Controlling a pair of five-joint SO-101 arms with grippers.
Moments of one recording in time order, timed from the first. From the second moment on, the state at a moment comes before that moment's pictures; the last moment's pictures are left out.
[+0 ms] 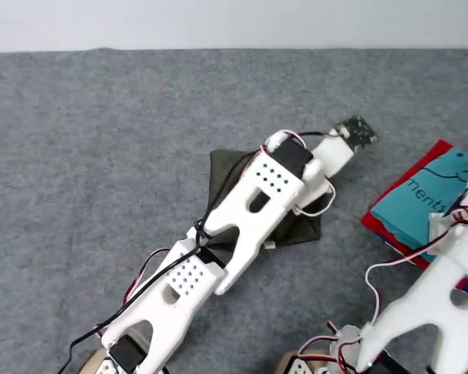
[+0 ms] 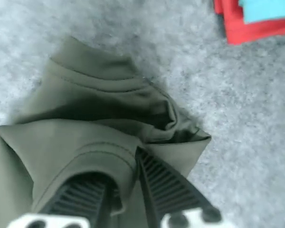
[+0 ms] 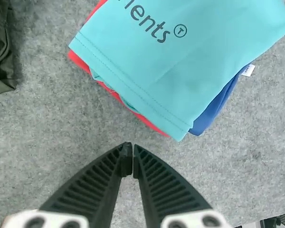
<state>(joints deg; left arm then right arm) 39.8 58.1 -68.4 99.0 -5.5 37.6 -28.7 9.1 96.0 31.8</state>
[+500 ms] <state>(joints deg) 38.6 52.4 -72.7 99.1 -1.3 37.6 -28.7 9.1 96.0 31.8</state>
